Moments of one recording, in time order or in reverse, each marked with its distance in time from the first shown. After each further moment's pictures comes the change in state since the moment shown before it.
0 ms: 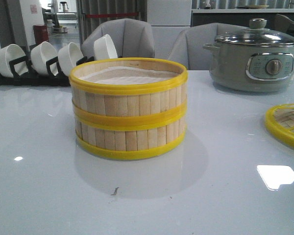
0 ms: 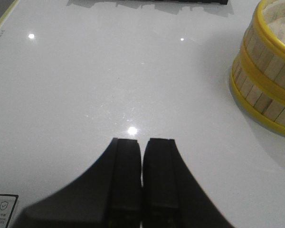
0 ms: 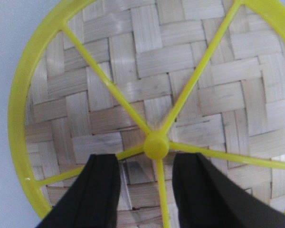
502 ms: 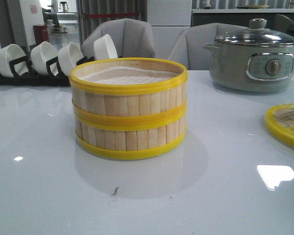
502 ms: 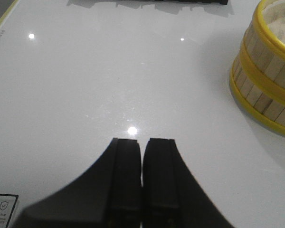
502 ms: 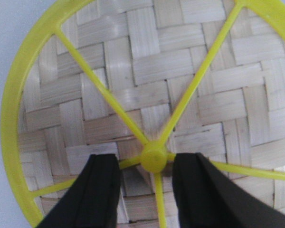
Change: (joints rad) left arm 0.000 0.000 0.000 0.000 0.000 0.000; right arm 0.000 0.022 -0.003 0.000 -0.019 0.000
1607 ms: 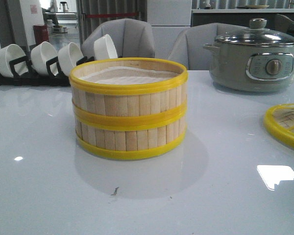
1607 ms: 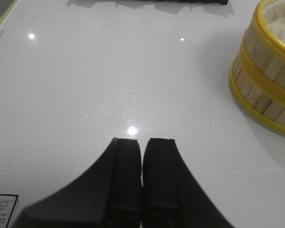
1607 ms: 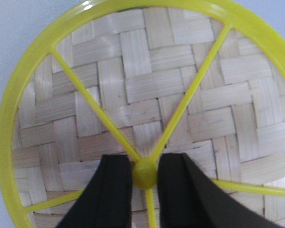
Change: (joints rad) left arm 0.000 0.000 0.000 0.000 0.000 0.000; right arm 0.000 0.006 -0.009 -0.004 -0.034 0.000
